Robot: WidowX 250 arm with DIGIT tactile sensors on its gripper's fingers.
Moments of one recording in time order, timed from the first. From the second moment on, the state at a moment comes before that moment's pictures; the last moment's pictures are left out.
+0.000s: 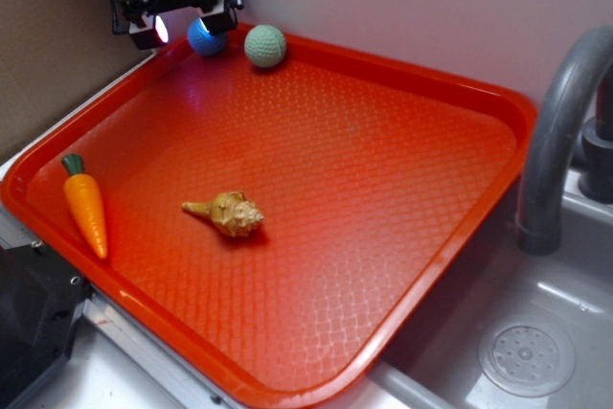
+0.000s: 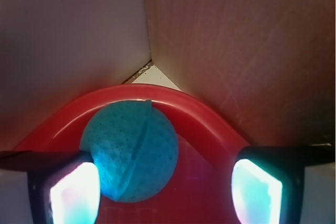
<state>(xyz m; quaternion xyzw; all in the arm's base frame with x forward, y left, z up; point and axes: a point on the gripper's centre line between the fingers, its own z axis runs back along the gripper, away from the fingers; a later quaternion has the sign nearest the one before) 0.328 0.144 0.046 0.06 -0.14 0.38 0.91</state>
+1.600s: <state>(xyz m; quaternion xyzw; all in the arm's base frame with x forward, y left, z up) 0.343 0.133 0.035 0.02 -0.13 0.36 0.92</state>
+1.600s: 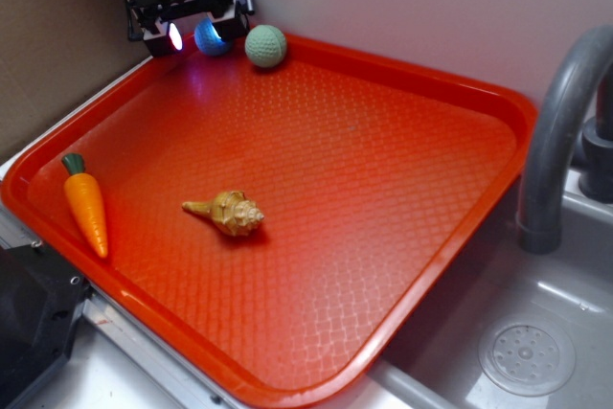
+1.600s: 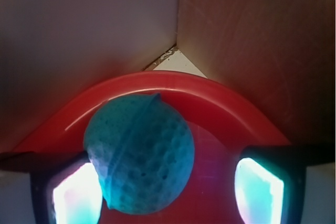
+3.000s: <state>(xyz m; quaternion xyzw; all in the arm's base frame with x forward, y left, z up) 0.346 0.132 0.035 0.01 -0.13 0.37 0.92</state>
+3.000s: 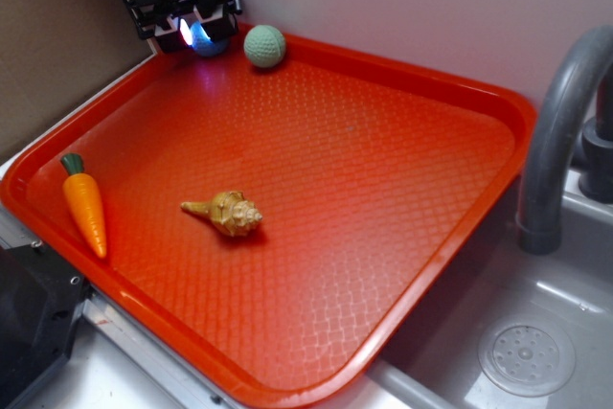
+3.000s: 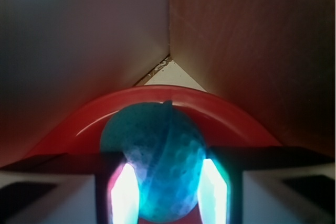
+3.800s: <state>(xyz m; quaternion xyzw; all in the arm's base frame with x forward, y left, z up) 0.332 0.124 0.057 -0.02 -0.16 0.35 0.92</state>
